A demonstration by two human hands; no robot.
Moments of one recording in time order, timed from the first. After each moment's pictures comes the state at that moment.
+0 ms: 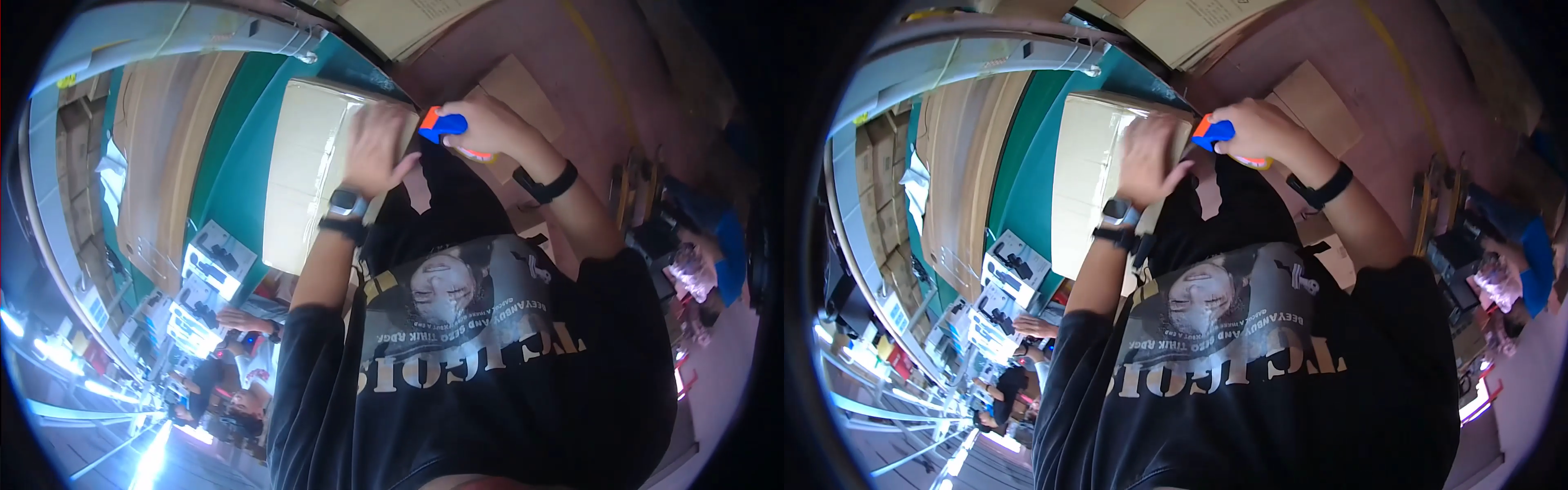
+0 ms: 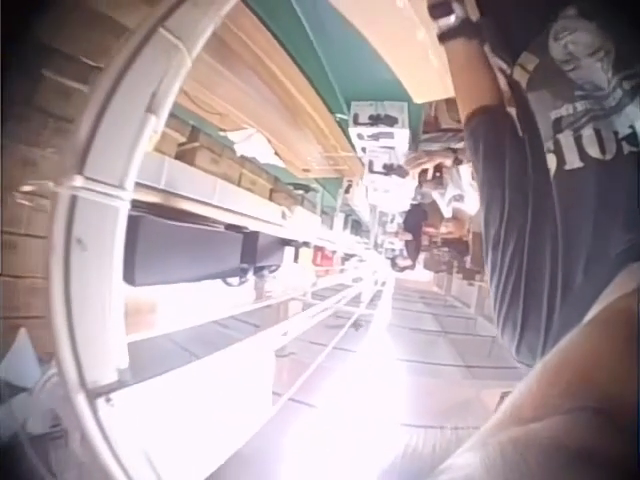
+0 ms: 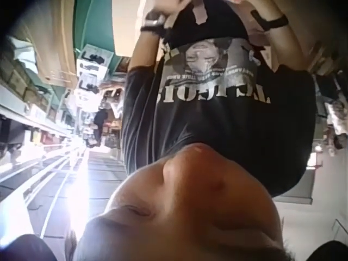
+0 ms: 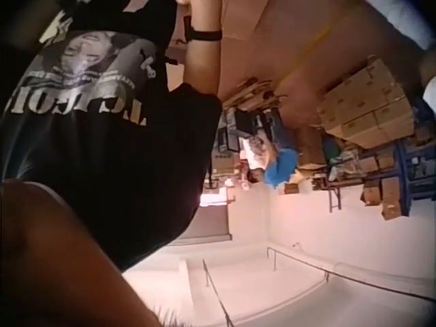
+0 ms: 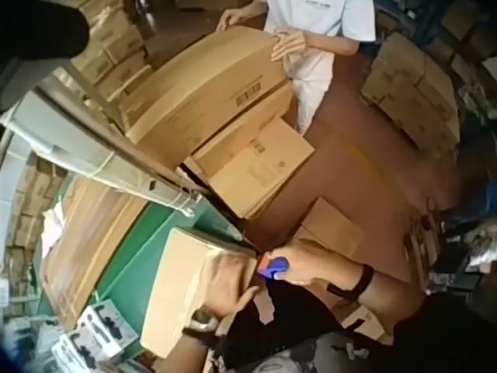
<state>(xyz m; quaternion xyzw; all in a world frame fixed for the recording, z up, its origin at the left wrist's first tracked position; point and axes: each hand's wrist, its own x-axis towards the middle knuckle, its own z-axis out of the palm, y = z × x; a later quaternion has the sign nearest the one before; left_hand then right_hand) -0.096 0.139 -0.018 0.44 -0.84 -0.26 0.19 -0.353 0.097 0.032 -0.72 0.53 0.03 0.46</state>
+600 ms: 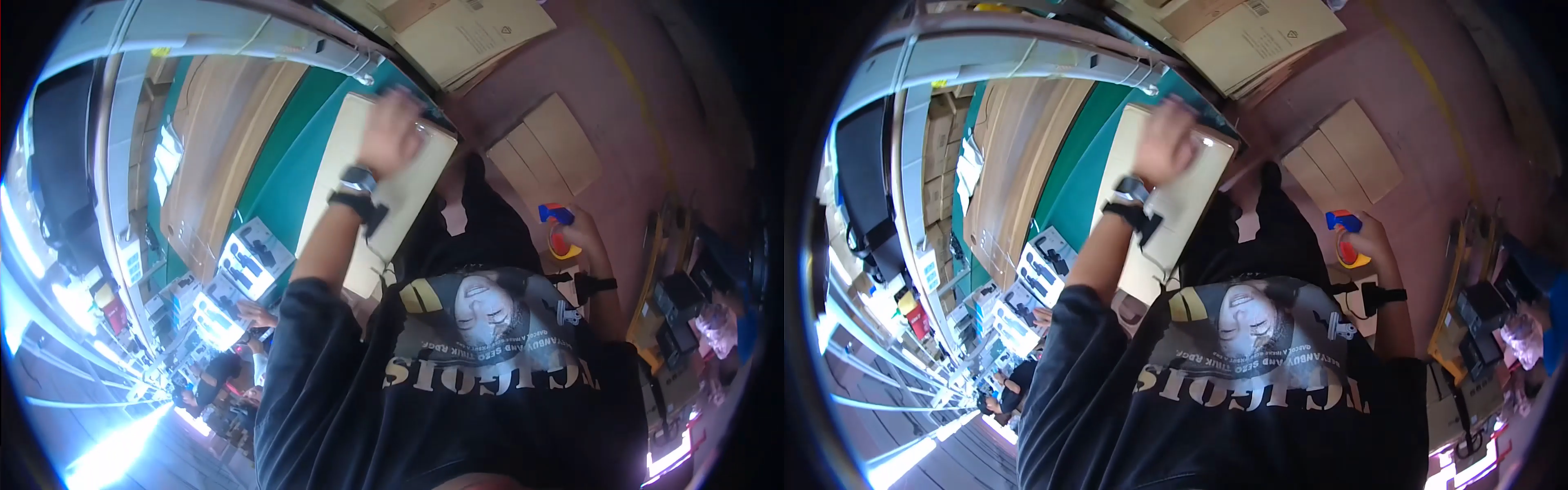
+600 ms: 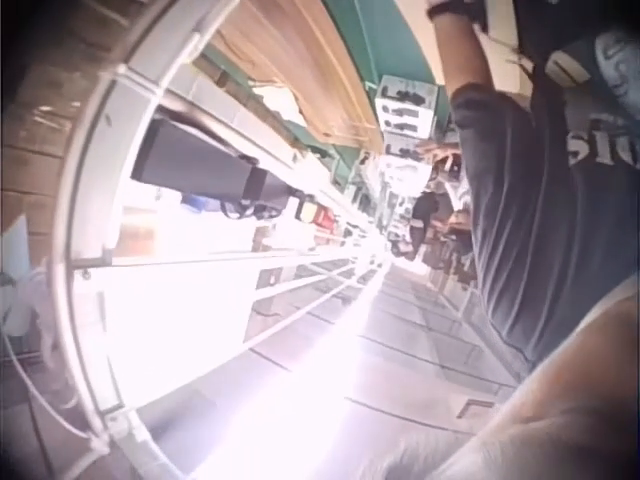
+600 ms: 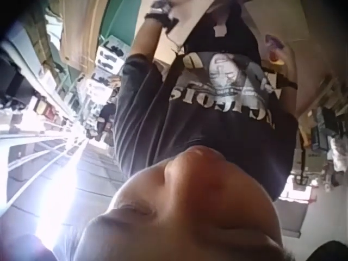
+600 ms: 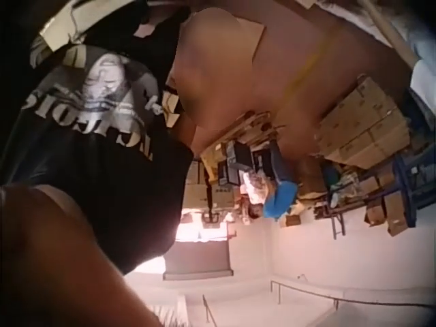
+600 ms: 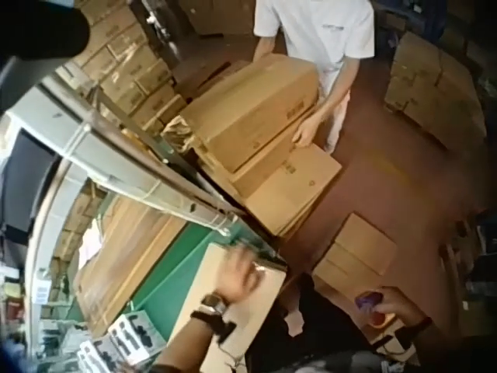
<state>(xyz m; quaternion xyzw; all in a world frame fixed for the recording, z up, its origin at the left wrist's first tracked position) -0.062 0.070 -0.019 0.39 -0.90 -0.11 0.19 -0.497 0.287 -0.060 -0.53 0.70 0.01 0.47</state>
